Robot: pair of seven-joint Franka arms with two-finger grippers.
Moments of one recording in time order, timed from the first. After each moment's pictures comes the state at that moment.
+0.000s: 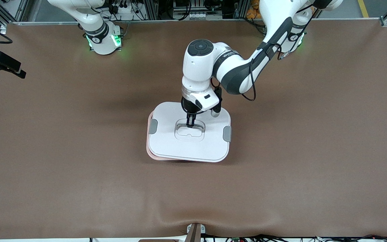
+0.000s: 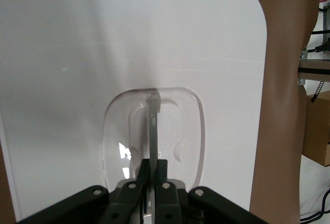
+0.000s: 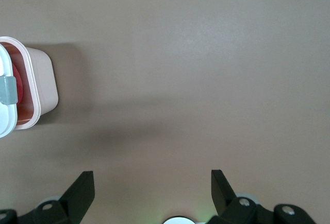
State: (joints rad) left arm -0.55 0.61 -0.34 -1.43 0.43 2.28 -2.49; right arm -0.03 -0.07 -0.03 -1.56 0.05 1.44 0.02
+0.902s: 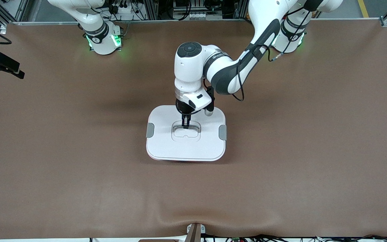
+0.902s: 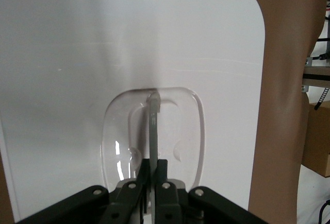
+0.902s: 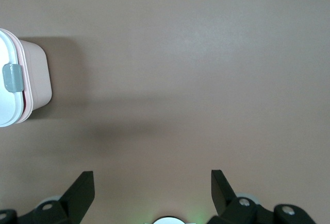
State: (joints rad) left arm -0.66 0.66 -0.23 -1.37 0.43 2.28 -2.59; right arm -0.04 -0.06 -0.03 -1.56 0.04 1.44 -0.03
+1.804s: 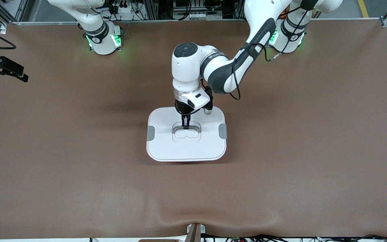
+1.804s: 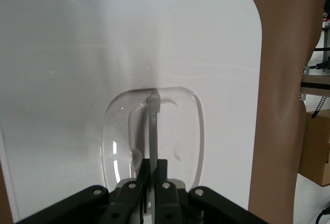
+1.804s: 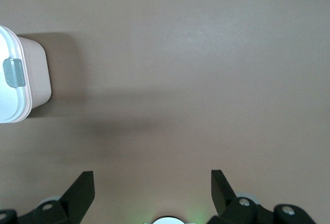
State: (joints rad) left arm -0.74 0.67 -0.15 -1.37 0.43 2.28 -2.63; right arm -0.04 -0.04 -0.03 -1.55 0.04 1.44 -0.03
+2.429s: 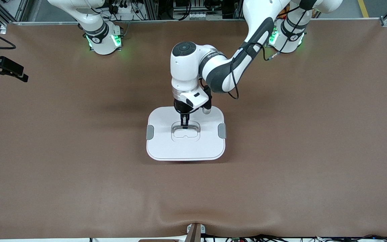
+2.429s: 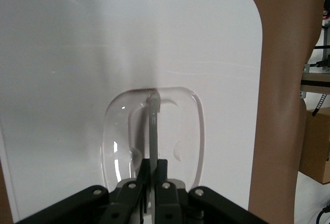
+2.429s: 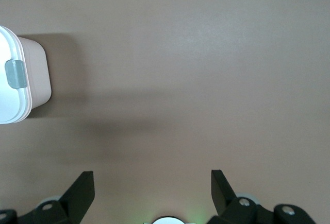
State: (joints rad) left arm -0.75 0.67 -0.15 -1.36 0.43 2.29 -2.63; right arm -0.04 -0.04 -0.03 -1.55 0.04 1.44 -0.03
